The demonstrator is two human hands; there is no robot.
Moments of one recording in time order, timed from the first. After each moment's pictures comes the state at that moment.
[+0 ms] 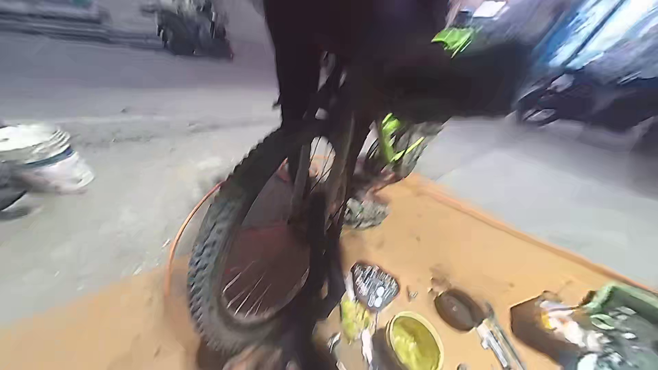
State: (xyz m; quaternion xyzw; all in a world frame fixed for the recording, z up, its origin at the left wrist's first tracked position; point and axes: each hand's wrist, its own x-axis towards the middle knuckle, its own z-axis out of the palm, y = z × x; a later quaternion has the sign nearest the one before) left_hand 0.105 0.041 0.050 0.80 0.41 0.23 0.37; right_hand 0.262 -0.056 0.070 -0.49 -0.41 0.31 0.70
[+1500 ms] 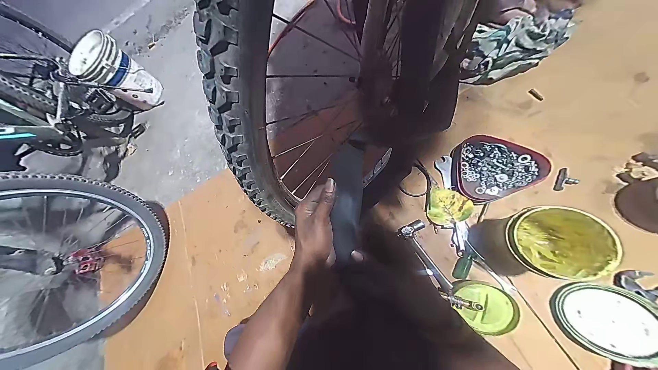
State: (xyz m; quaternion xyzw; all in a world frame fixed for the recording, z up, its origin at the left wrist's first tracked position) left_hand 0.144 0.085 0.039 0.47 0.47 0.37 0.65; right_hand 0.250 -0.035 0.000 -0.48 -0.39 0.47 0.63
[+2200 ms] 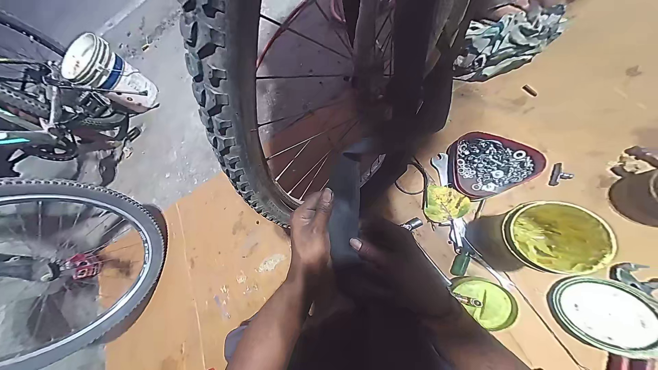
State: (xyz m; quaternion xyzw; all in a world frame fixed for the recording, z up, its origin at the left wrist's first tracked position) left_hand 0.139 0.077 0.035 0.53 0.47 0.39 0.59; right_hand 0.261 -0.023 0.004 -0.48 -0.35 0.52 0.61
